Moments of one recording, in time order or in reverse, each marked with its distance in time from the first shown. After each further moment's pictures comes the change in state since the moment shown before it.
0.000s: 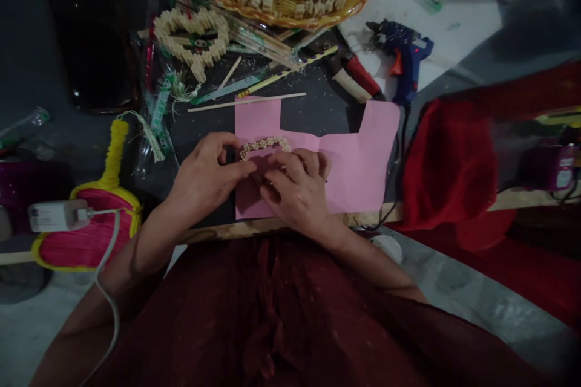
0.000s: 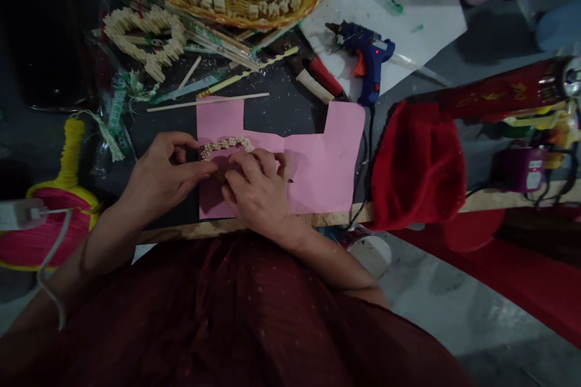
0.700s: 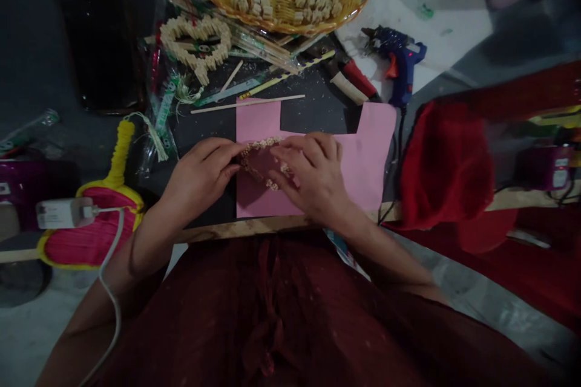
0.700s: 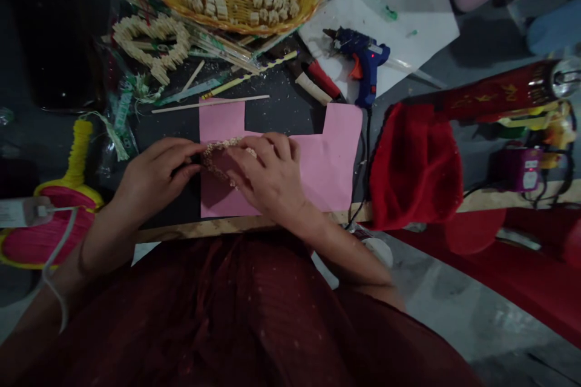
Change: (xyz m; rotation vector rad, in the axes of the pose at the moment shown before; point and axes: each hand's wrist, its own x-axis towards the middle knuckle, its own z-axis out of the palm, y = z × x) left_hand -0.005 -0.013 -0.004 0.069 0.096 0.266; right_hand 0.021 0.024 -0.021 0.053 0.056 -0.064
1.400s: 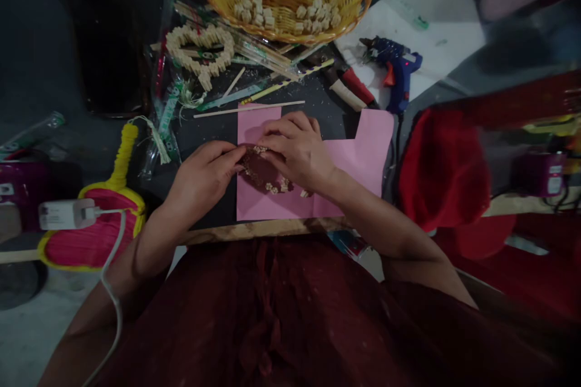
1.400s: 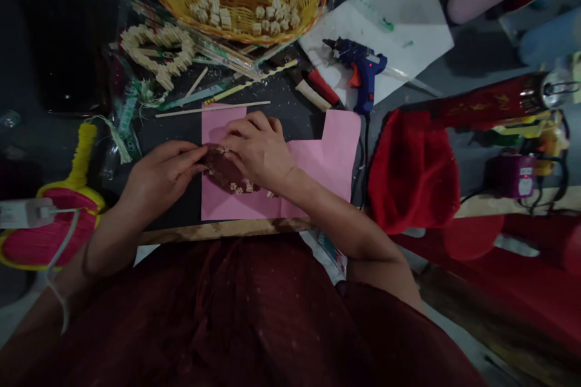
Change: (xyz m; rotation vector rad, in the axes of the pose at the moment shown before) left_hand 0.000 -0.003 0.006 -0.007 -0.031 -0.102; right_hand 0.045 0.028 0.025 0.084 -0.320 -0.072
